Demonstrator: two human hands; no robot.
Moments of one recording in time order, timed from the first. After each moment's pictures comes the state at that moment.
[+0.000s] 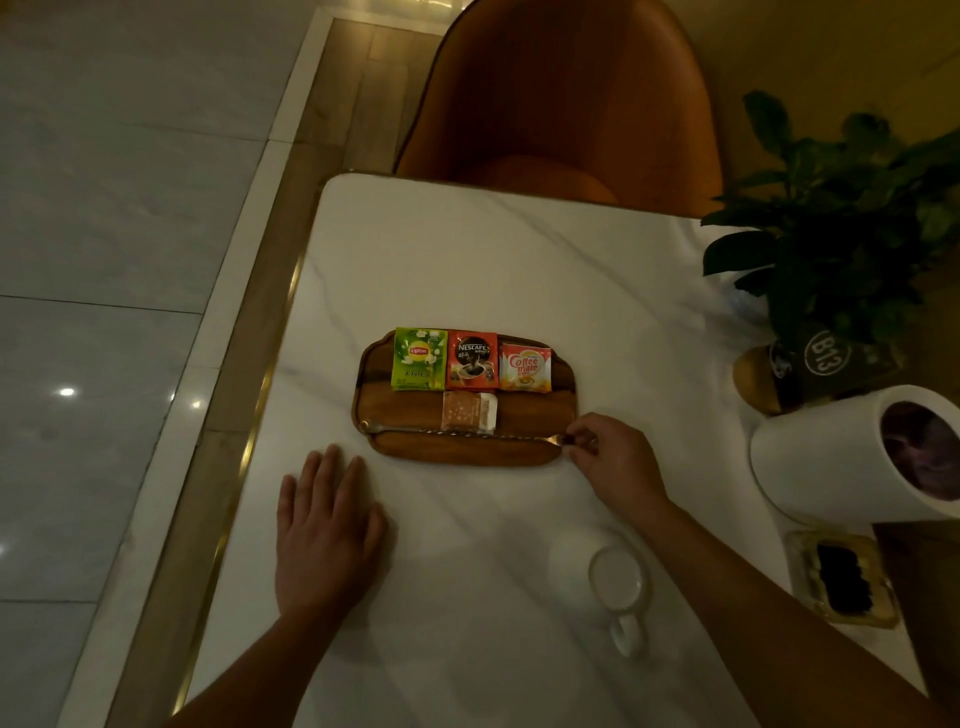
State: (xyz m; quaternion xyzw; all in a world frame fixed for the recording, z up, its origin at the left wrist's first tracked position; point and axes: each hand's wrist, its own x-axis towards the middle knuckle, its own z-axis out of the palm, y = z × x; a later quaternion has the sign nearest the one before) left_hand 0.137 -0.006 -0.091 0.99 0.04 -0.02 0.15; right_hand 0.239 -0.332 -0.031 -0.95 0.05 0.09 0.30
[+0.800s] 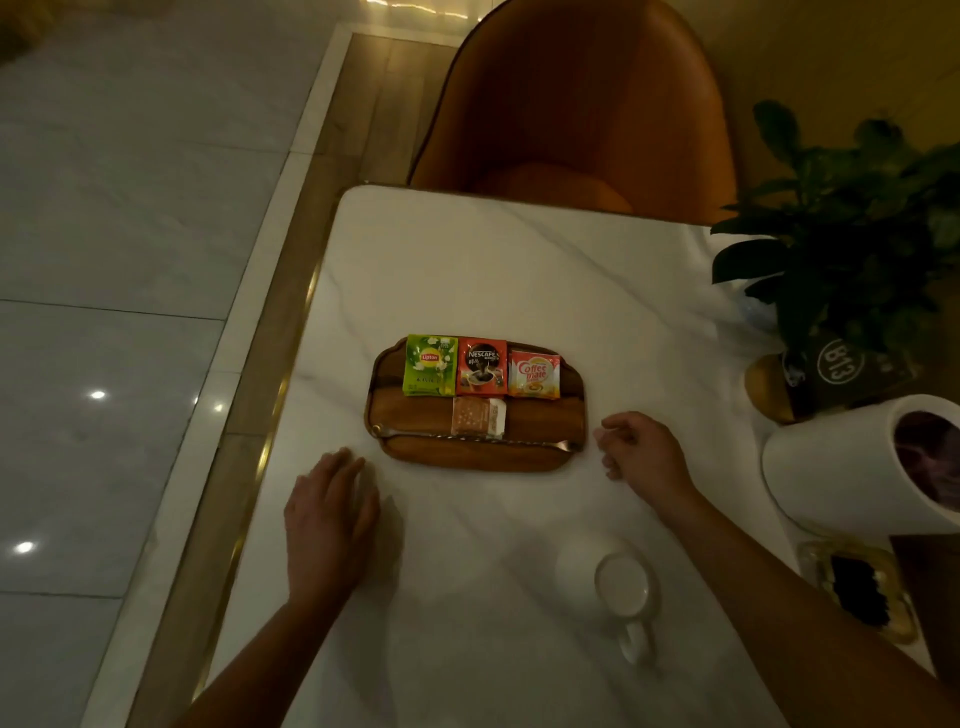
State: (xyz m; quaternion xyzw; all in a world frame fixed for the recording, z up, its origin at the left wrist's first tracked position) left_hand 0.152 -0.006 -0.061 0.94 0.12 0.02 0.31; right_hand 0.254 -0.358 -0.040 -0.84 0.22 0.12 0.48
